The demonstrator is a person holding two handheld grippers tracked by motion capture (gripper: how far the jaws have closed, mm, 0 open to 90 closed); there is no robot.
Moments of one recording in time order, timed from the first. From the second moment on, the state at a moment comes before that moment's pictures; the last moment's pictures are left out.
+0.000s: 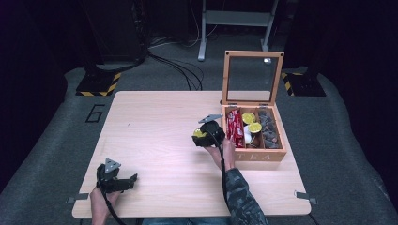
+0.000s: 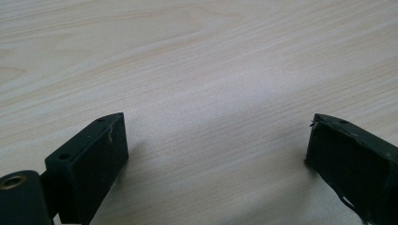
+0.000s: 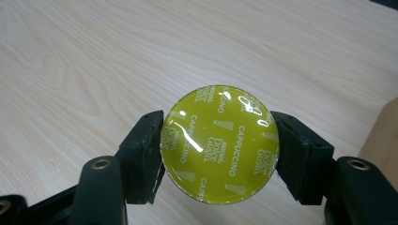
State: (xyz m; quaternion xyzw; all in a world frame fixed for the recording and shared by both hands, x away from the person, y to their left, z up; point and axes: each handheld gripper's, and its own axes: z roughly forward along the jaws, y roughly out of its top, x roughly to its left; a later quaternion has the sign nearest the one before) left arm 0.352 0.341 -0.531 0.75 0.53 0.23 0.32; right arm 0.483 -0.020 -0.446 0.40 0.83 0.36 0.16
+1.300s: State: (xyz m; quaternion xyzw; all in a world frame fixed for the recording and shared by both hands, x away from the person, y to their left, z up) left arm 0.351 0.340 -0.531 0.75 0.52 0.23 0.32; right arm 0.508 0.010 -0.498 0.41 0.85 0.31 0.13
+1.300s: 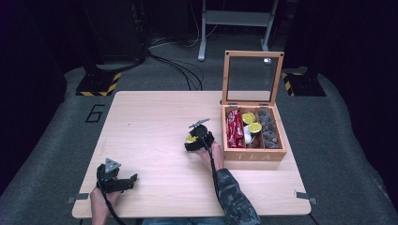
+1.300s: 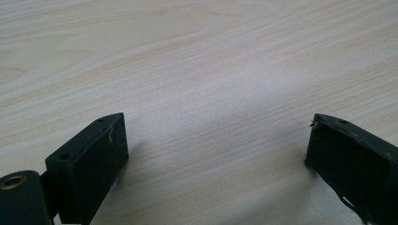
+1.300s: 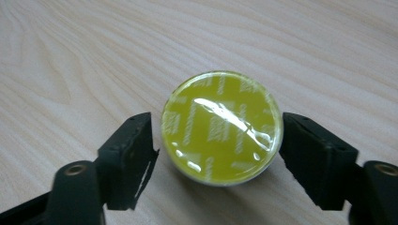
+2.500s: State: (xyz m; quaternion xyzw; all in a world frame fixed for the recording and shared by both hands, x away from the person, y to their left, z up) left arm 0.351 0.340 -0.531 0.75 0.52 0.23 0.32; right arm 0.398 -0.032 -0.463 0.34 0.85 0.38 0.15
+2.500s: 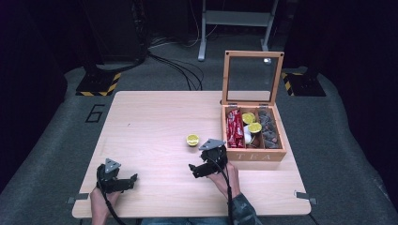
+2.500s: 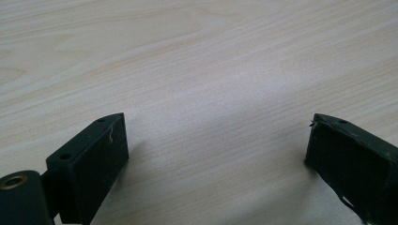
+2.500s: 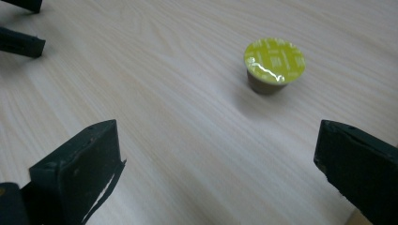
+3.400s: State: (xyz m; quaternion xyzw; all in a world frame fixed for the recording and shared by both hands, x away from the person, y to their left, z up) left arm 0.352 0.340 -0.531 0.75 0.52 0.23 0.32; right arm 0.340 -0.166 -0.511 0.48 0.78 0.34 0.20
